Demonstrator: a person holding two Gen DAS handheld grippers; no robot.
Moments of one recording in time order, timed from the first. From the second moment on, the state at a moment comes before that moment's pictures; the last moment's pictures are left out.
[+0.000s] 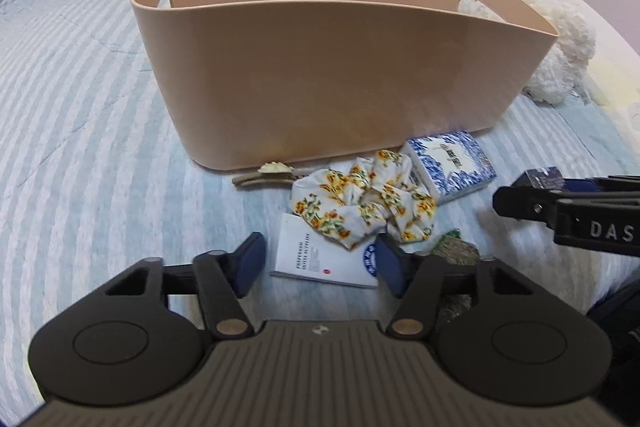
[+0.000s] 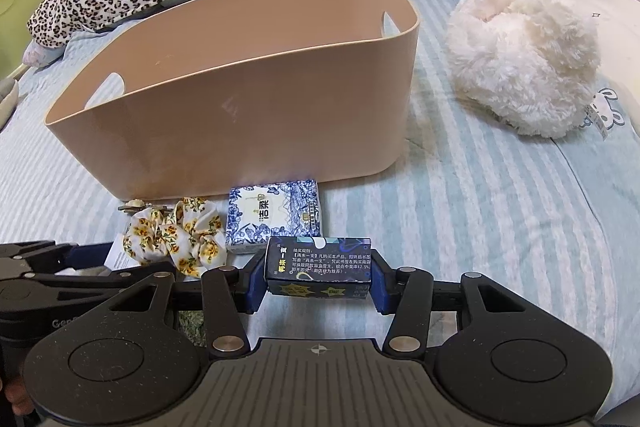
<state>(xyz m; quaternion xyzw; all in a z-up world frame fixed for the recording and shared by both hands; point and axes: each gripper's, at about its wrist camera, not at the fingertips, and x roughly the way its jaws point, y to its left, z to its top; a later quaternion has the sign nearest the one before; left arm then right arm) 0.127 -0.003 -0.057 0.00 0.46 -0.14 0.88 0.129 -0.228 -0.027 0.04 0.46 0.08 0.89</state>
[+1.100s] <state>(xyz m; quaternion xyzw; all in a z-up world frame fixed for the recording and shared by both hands) 0.102 0.035 0.021 0.00 0.38 -0.12 0.92 0.119 -0.233 0.040 0.09 0.35 0.12 0.93</state>
